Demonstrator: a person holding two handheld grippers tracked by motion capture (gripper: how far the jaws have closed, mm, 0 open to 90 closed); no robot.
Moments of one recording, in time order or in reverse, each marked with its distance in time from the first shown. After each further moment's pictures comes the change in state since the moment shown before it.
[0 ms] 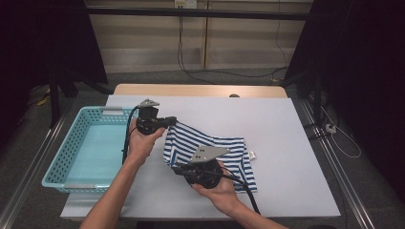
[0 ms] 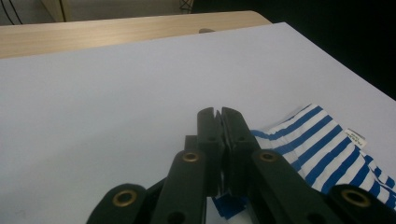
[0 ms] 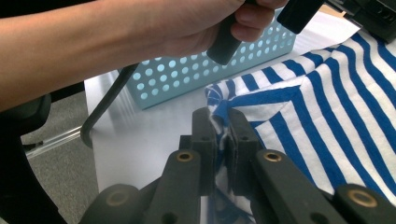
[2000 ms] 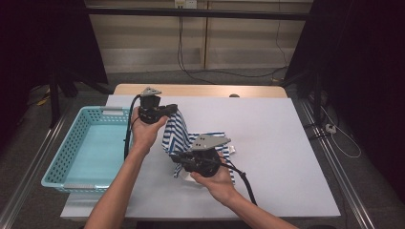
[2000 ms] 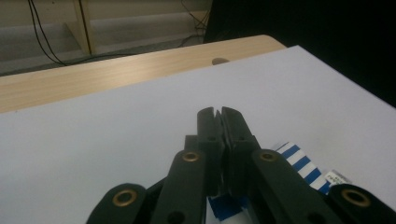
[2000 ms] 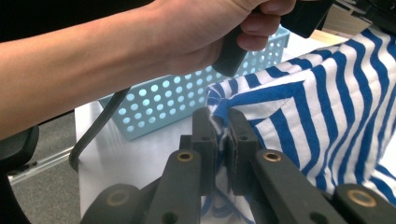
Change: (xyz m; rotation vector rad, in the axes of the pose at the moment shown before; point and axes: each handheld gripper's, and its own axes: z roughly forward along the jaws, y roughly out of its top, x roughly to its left) left arm -0.009 0.031 0.008 -0.068 0.076 0.037; right arm -0.016 0.018 0.004 -0.068 -0.010 0.018
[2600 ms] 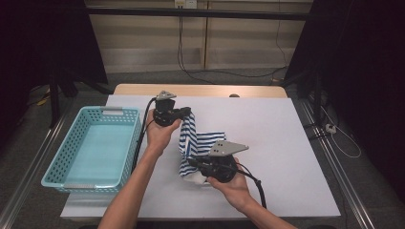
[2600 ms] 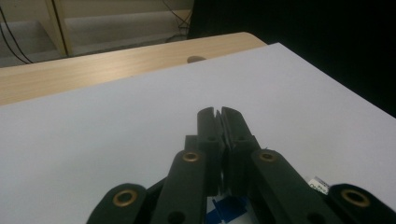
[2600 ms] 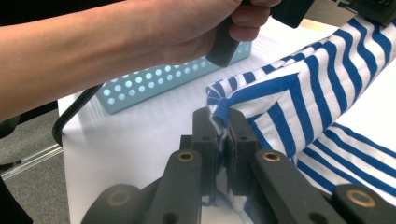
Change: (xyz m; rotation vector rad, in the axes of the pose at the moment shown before) left arm -0.022 -0.006 0.033 0.003 -0.065 -0.002; right arm -0.013 -0.027 -0.032 0.020 -0.065 0.016
